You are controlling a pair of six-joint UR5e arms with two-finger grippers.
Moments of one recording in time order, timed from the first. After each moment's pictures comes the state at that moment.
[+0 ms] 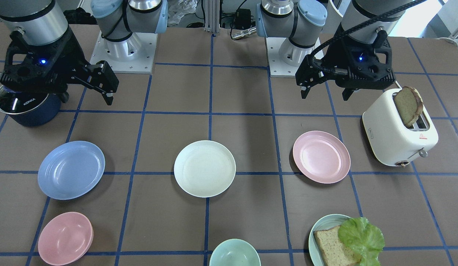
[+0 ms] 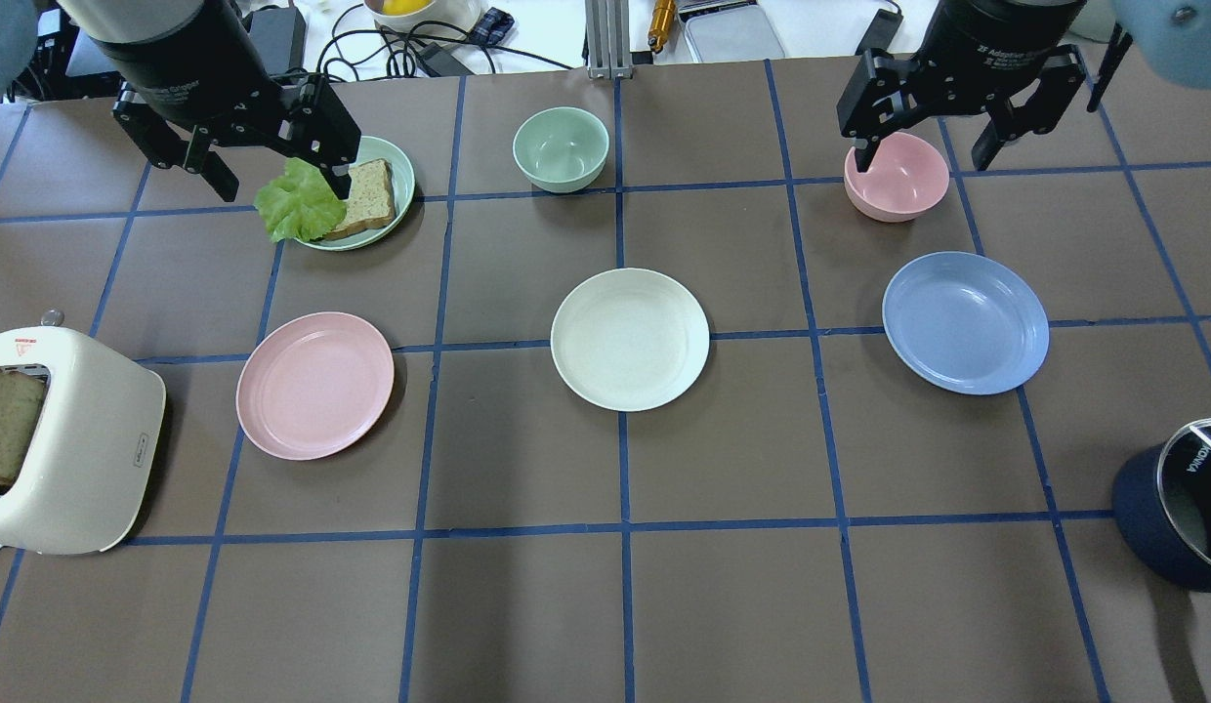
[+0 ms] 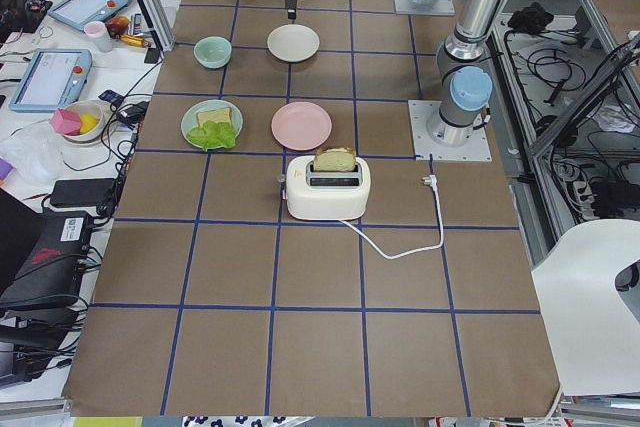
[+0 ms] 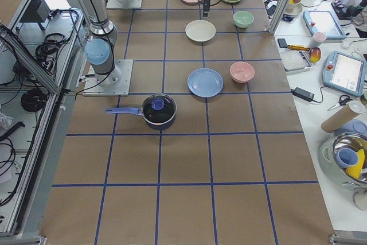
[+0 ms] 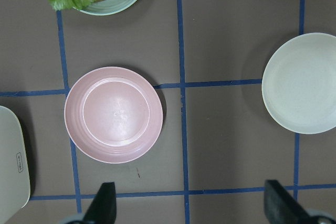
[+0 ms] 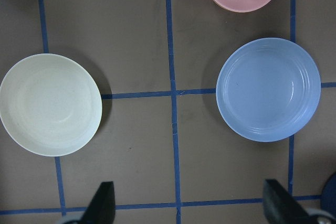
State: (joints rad) left arm -1.56 -1.63 -1.41 -1.67 1.58 0.04; right arm 1.55 -1.51 1.44 -1.54 -1.57 0.02
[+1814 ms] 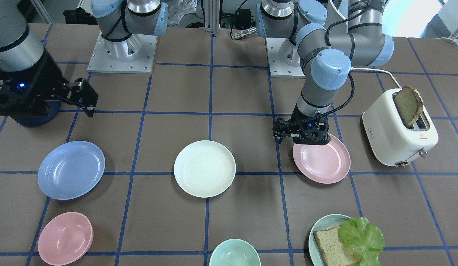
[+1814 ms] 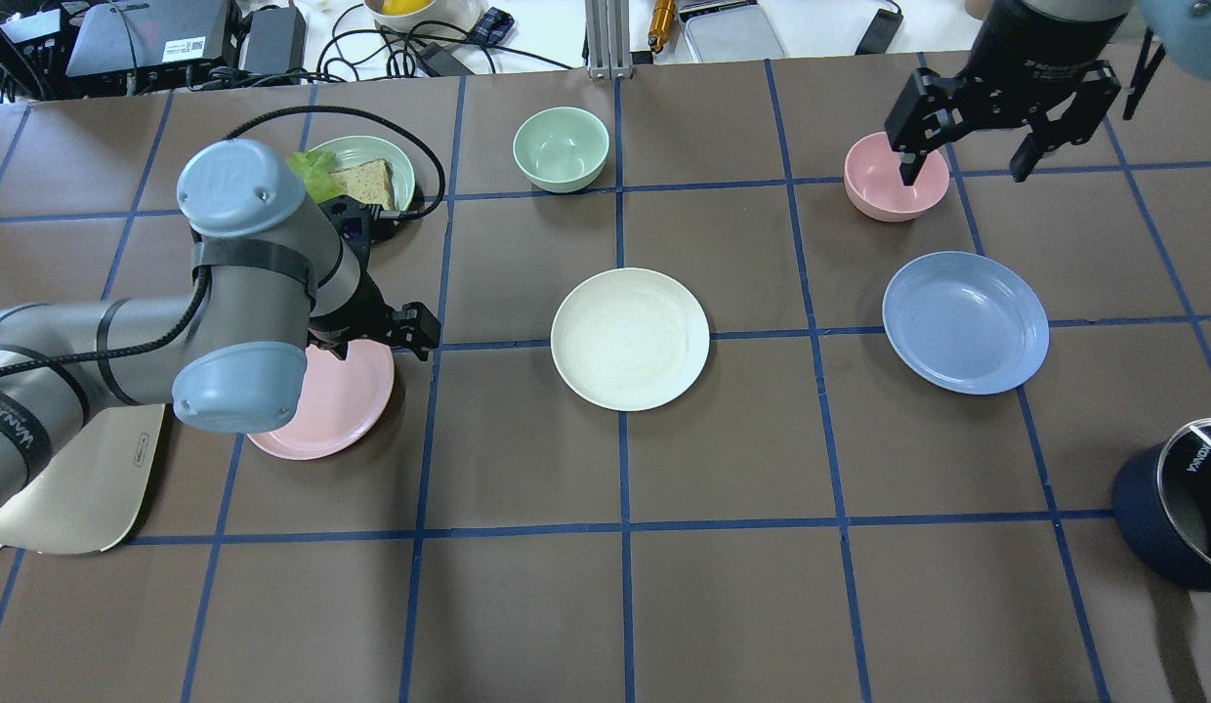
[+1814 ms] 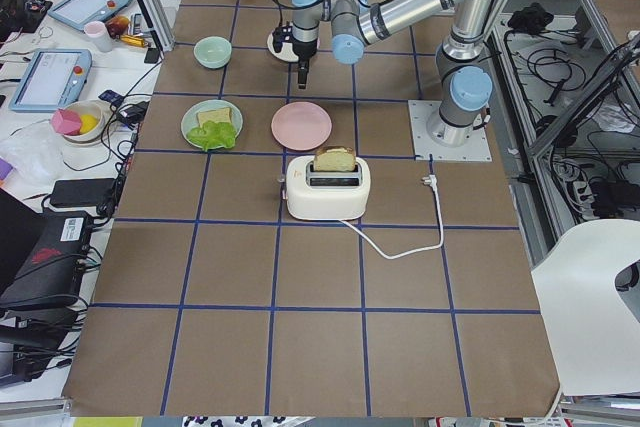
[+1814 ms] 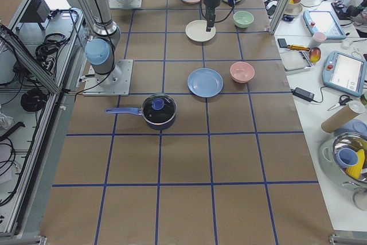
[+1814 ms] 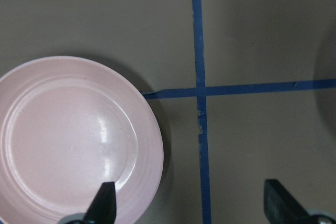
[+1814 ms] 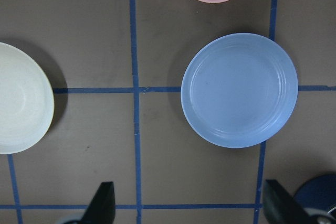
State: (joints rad) left arm -1.54 -1.69 -2.10 -0.87 1.59 0.09; right arm 1.40 -1.44 1.47 -1.54 -1.57 -0.18
